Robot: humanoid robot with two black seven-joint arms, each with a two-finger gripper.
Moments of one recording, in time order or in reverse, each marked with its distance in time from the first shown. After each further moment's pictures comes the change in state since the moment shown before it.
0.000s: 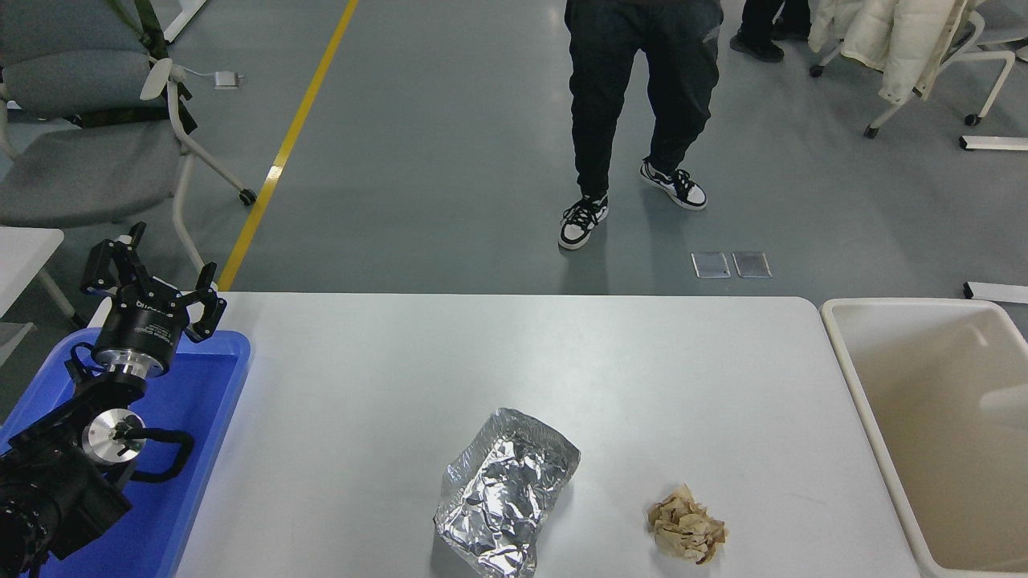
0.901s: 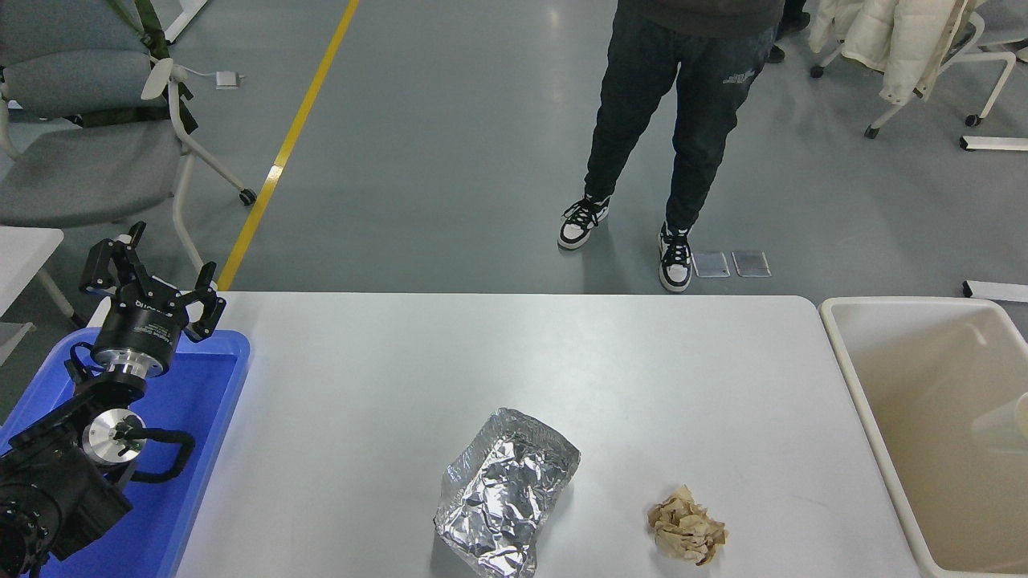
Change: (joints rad) left arm 0.000 0.000 0.000 0.000 0.000 0.000 0.000; right arm -0.018 0.102 0.000 -0.088 0.042 -0.149 -0.035
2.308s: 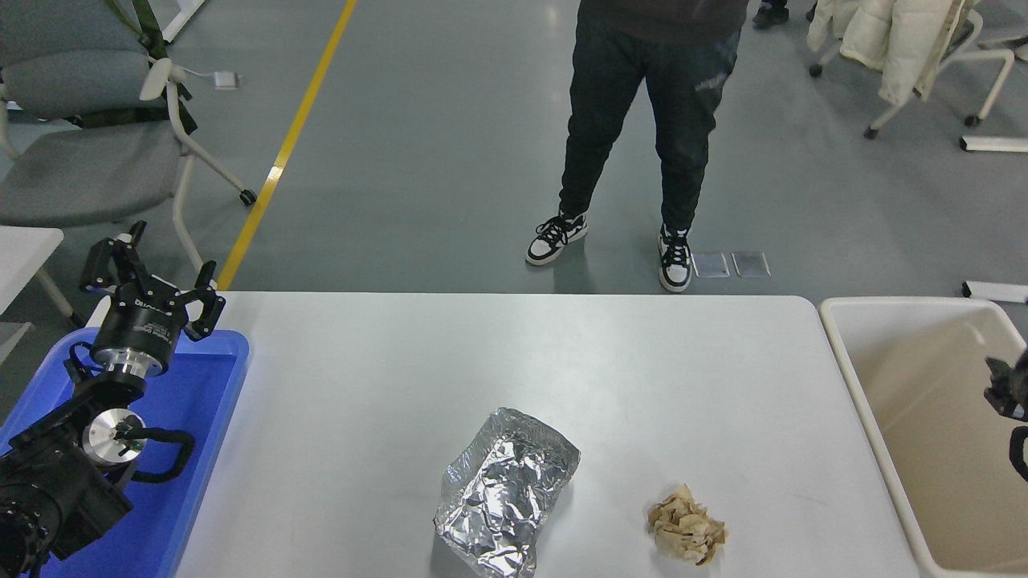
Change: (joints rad) left arm -0.002 0.000 0.000 0.000 -0.001 0.001 0.000; right arm -0.036 -0.126 0.842 0.586 0.143 0.084 0.114
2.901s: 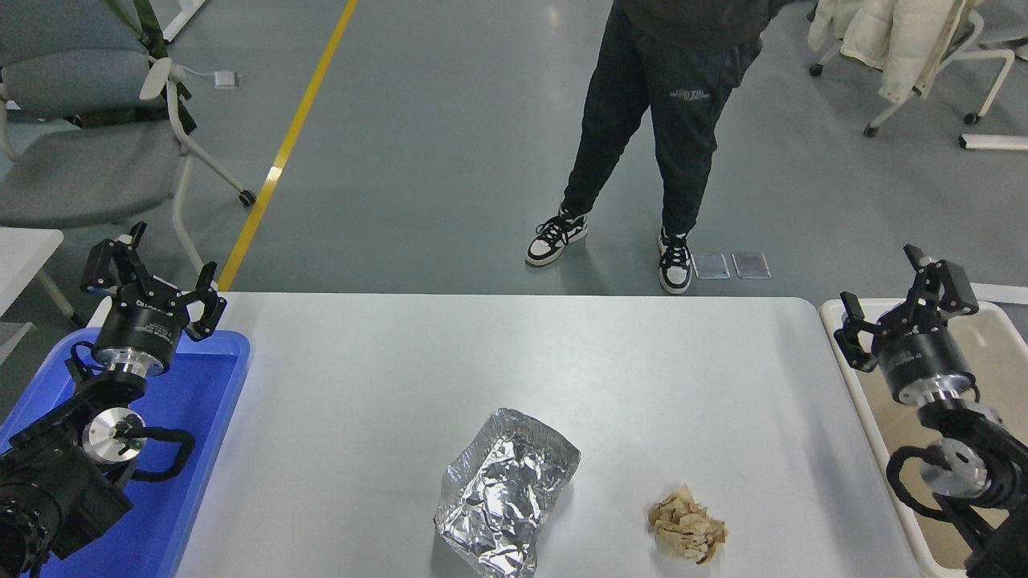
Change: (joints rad) left arm 0.000 0.000 0.000 0.000 0.001 0.000 0.000; right arm -0.163 0.222 0.265 0.302 -0.199 0.099 0.243
